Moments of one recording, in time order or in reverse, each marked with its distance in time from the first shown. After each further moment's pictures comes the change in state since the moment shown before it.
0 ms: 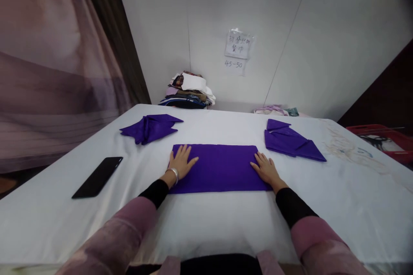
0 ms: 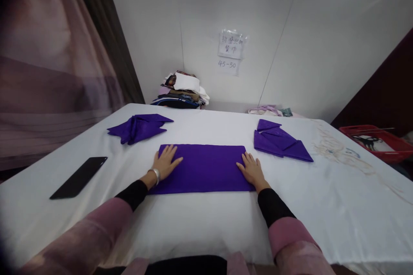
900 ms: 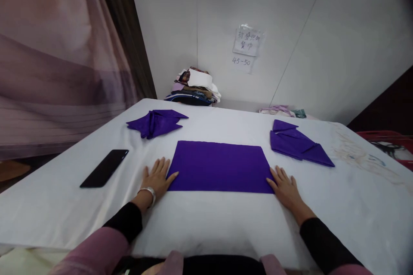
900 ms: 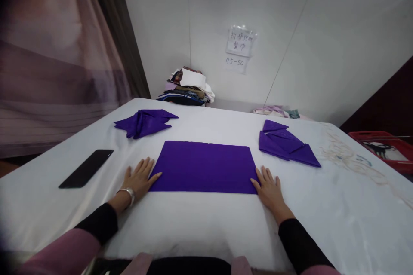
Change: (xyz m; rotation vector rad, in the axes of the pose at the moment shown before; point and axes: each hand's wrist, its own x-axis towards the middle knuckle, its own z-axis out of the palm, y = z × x) left_hand -0.073 -0.067 0.006 0.139 -0.066 -0.188; right_hand -0.070 0.025 -0.002 -0.107 0.029 0.069
